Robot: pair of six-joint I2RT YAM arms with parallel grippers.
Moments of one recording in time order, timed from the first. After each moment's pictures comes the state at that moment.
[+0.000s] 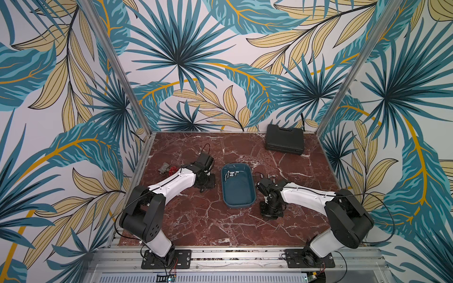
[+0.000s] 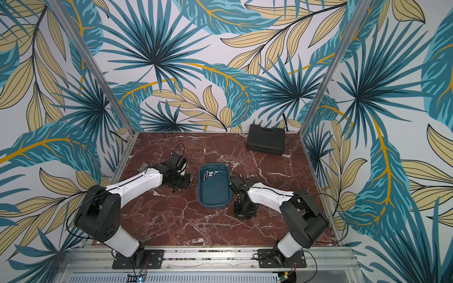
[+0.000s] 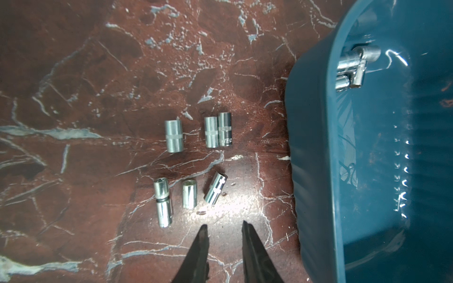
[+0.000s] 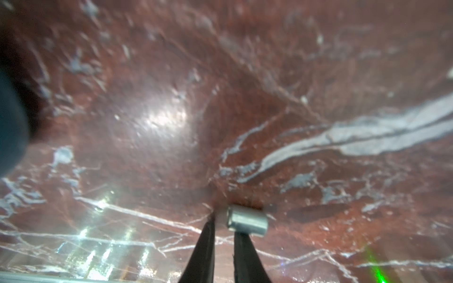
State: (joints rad) left arm -0.43 1.62 1.07 -0.62 0.07 -0.42; right arm 0.62 1.59 0.86 -0.86 -0.12 0.72
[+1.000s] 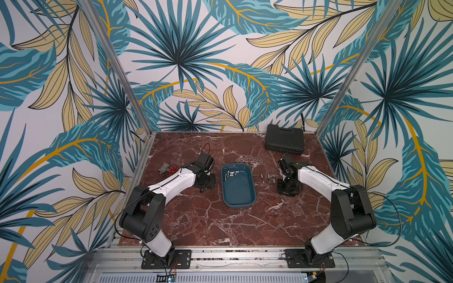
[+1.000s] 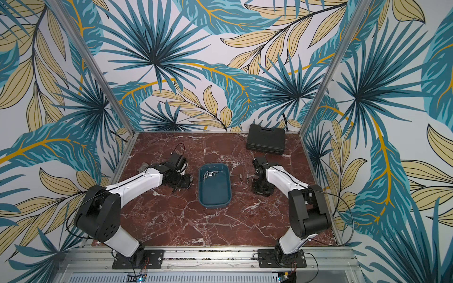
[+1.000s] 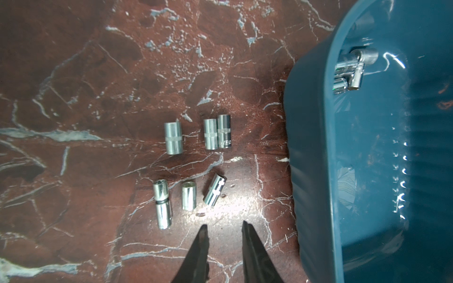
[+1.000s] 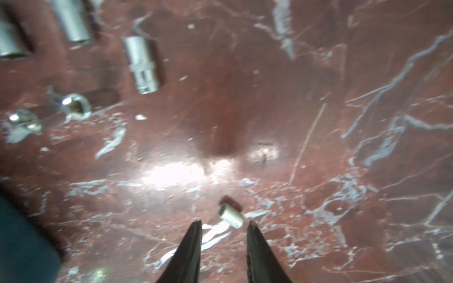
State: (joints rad) left arm -0.43 1.62 1.07 -0.62 0.07 -0.42; right arm 0.20 1.63 1.05 -0.91 0.05 0.46
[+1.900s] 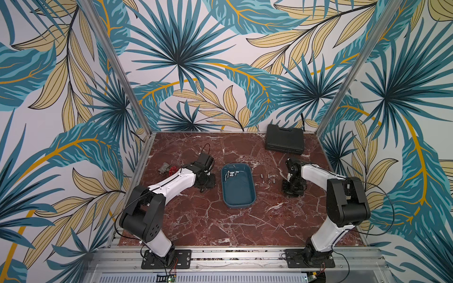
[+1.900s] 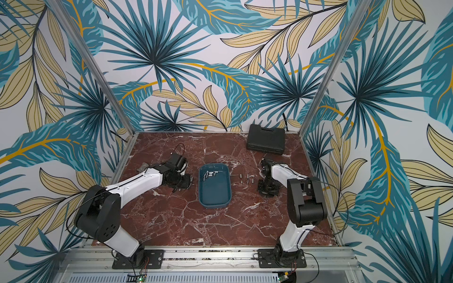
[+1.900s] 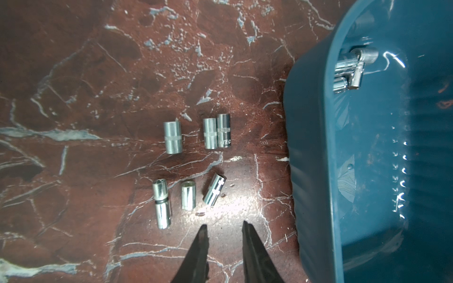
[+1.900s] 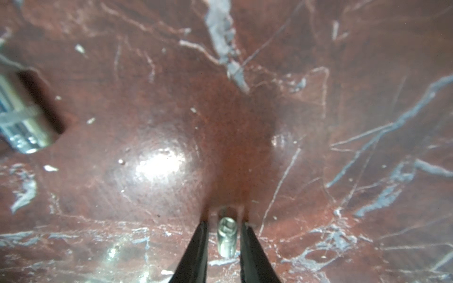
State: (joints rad) left arm -0.43 1.62 1.07 -0.62 0.07 -0.42; right arm 0.07 1.75 1.05 -0.87 0.01 0.35
